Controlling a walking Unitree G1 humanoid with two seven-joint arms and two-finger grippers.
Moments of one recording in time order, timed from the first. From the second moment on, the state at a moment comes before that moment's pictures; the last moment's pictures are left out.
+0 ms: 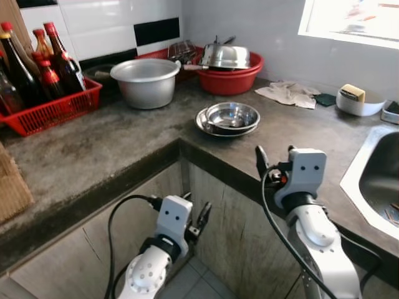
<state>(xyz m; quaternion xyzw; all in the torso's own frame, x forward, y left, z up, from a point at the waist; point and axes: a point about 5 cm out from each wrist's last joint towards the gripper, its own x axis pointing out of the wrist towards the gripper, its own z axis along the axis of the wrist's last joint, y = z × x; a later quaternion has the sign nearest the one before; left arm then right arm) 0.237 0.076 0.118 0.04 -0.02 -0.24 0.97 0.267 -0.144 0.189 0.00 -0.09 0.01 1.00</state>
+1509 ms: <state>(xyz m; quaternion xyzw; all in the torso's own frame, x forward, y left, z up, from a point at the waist) 0.238 0.076 0.117 0.06 -0.01 -0.22 0.97 0.285 -0.144 0.202 -0.03 -0.11 0.03 0.99</state>
